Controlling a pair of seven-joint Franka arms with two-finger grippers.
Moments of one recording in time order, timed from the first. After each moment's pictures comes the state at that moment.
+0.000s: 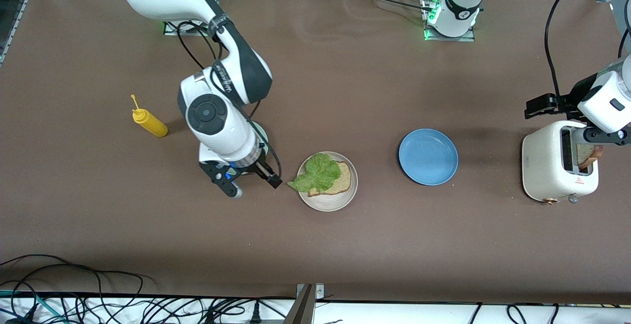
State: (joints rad) left arm -0.05 0.21 0.05 -1.43 -0.01 1.47 0.00; right arm 0.50 0.71 -0.02 -1.15 0.05 1.91 1.17
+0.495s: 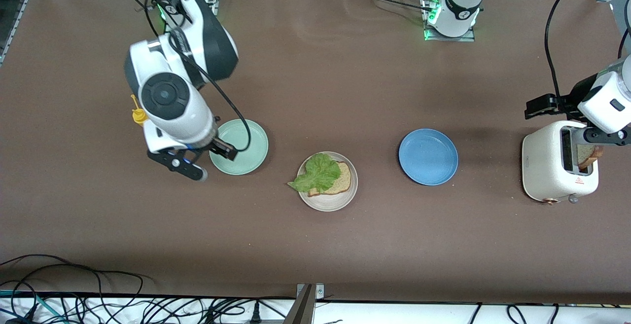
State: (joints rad) left arm -0.05 0.21 0.05 -1.43 -0.01 1.48 0.00; right arm 0.48 0.47 -0.08 -1.32 -0.07 1.65 0.81
